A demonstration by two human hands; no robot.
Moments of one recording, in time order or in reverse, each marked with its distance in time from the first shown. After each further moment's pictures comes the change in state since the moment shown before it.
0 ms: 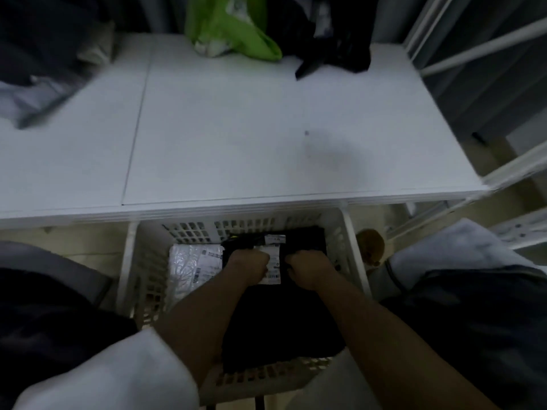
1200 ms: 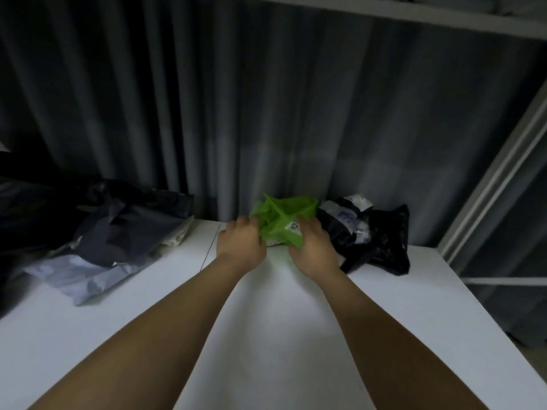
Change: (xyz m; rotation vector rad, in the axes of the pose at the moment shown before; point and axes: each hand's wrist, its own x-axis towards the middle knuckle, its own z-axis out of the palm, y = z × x) left_hand -0.042 -0.143 -0.338 -0.254 1.009 -0.426; right_hand 0.135 -0.023 -0.361 0.312 0.996 -0.084
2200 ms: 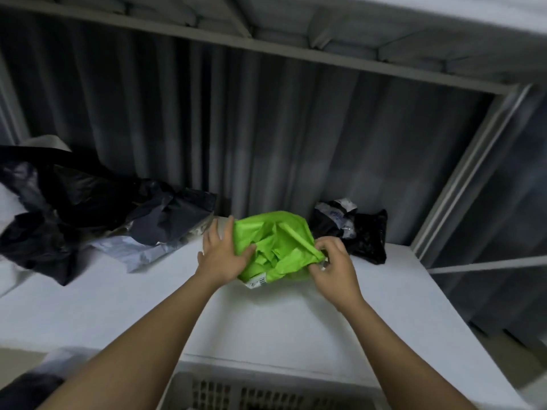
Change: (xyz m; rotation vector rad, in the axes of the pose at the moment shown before) left_hand -0.115 -0.052 -0.038 -0.434 0.043 -0.184; right_hand -0.135 -0.038 -0.070 0.378 0.228 -0.179
